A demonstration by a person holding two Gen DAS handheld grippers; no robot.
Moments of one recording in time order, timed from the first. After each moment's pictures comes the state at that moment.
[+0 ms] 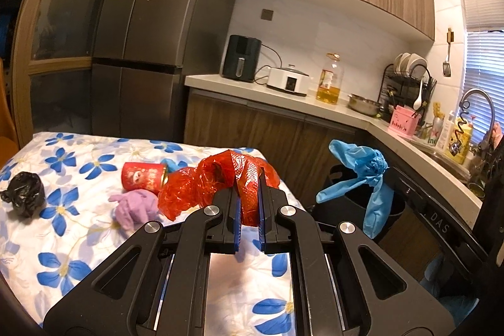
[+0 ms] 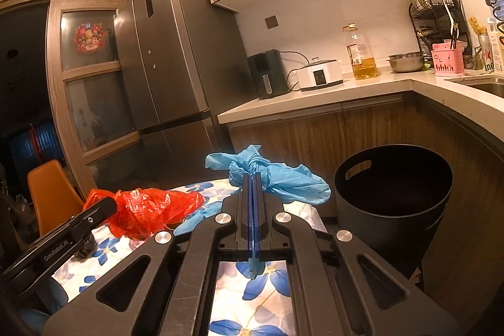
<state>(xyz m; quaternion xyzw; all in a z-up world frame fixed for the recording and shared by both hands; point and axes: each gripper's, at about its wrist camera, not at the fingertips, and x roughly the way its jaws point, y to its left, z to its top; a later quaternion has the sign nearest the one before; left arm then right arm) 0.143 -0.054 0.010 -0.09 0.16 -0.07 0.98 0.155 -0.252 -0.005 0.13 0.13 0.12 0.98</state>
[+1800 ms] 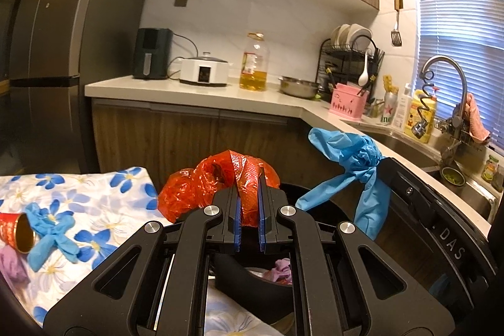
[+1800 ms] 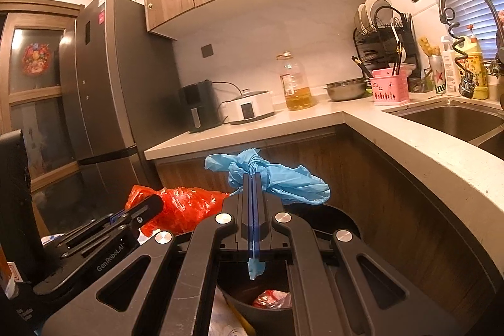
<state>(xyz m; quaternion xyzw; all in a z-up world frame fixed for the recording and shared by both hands) 0.267 -0.244 0.020 -0.04 0.16 -0.22 0.96 0.205 -0.378 0.010 0.12 0.08 -0.02 0.99</state>
